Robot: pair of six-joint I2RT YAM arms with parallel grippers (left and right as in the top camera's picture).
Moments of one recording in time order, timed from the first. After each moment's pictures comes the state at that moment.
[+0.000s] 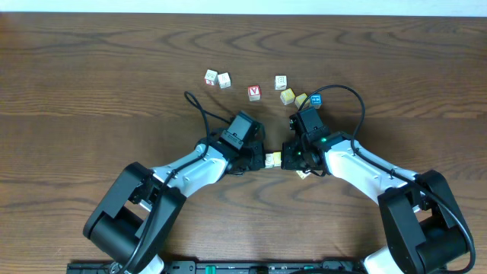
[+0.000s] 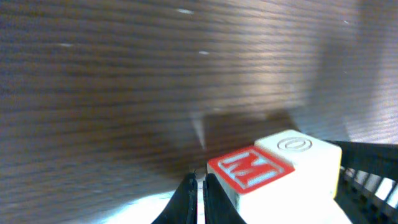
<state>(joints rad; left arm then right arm) -0.64 1.79 0.90 -0.22 0.25 -0.73 0.45 1.71 0.86 -0.42 -0.16 0.51</state>
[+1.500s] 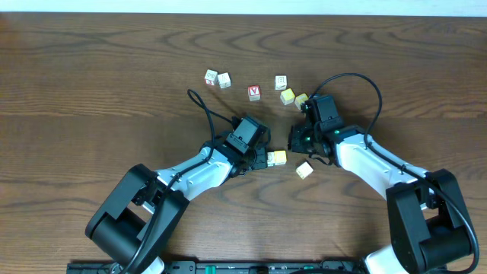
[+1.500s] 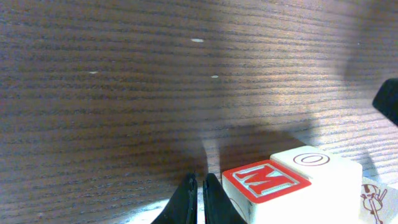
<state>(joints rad) -0.67 1.79 0.90 -0.20 0.11 -0.73 0.36 1.71 0.89 -0.29 -0.19 0.49</state>
